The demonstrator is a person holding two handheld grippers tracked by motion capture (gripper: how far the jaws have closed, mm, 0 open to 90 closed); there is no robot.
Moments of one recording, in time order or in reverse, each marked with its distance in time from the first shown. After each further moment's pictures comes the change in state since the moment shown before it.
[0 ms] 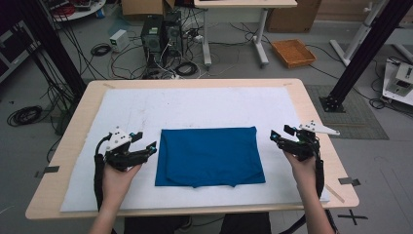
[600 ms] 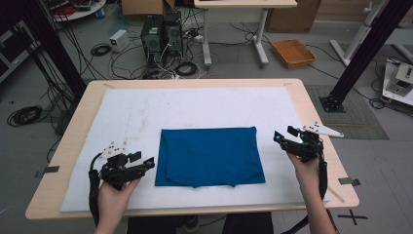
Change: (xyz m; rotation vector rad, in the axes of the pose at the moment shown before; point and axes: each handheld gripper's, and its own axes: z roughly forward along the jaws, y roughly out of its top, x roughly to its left) left arm -0.021 -0.029 -0.028 0.126 -0.048 -0.300; right arm -0.005 -0.003 -0.008 -0.004 -0.021 -0.001
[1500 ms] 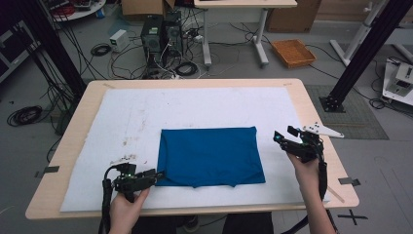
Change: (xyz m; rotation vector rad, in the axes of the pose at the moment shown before) left arm -0.009 -0.033 0.027 0.115 -0.090 -0.260; right arm 0.003 0.001 -0.001 -0.010 -0.004 -0.006
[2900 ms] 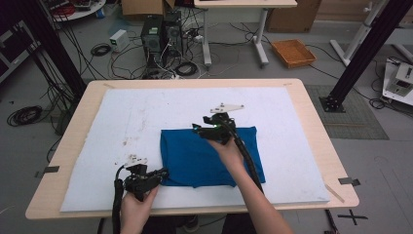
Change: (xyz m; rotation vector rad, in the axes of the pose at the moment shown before) left arm -0.020 -0.003 0.018 -0.019 0.083 0.110; right arm 0.184 0.052 0.149 0.156 0.341 -0.116
